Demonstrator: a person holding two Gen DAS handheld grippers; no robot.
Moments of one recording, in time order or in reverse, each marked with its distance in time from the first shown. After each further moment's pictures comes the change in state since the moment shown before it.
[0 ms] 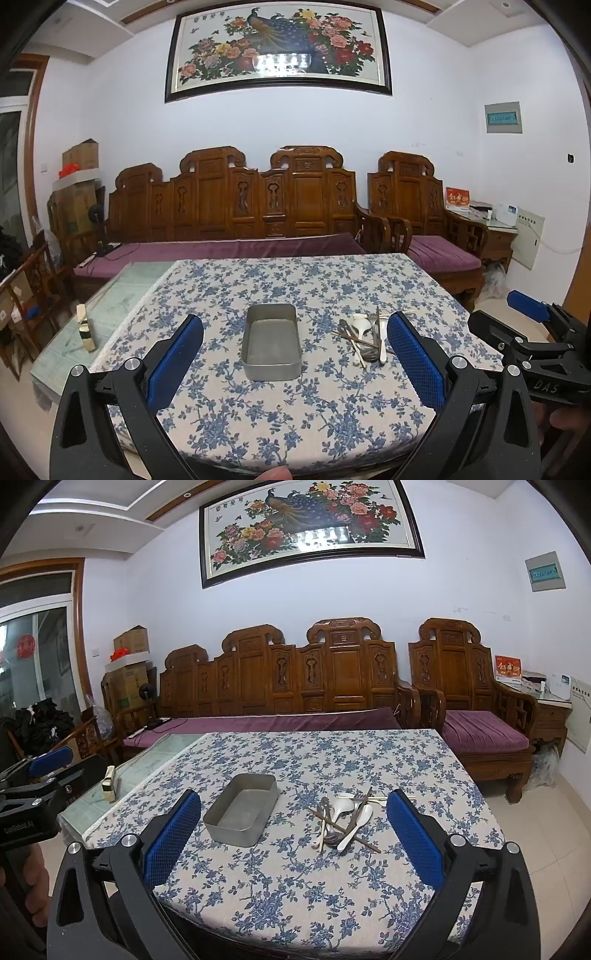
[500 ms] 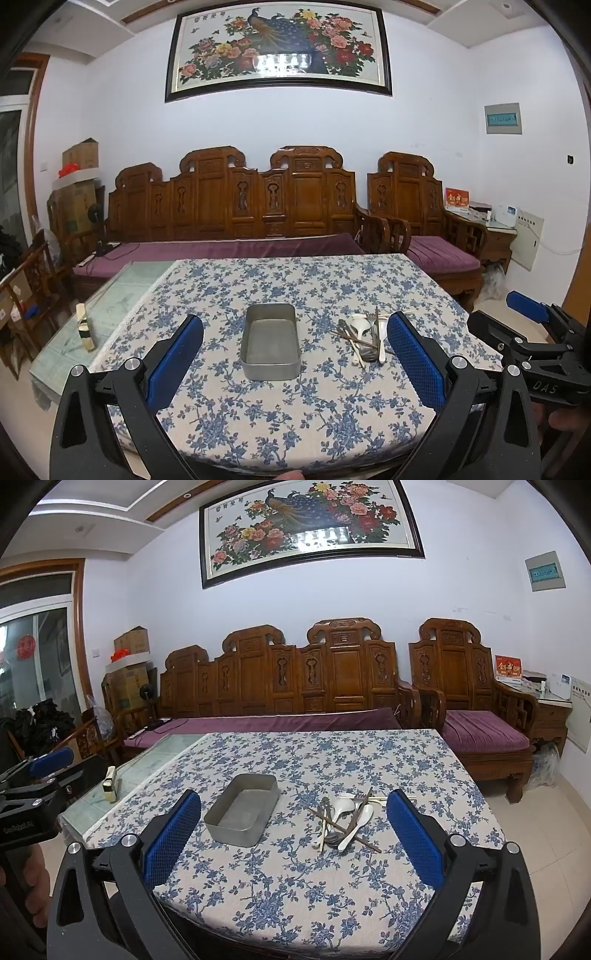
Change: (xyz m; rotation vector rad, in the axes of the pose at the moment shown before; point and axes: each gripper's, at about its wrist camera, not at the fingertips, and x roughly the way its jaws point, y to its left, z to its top) left arm 0.000 0.000 0.000 -0.001 -0.003 0.000; right arm 0.000 0.000 0.000 0.000 -0.003 0.000
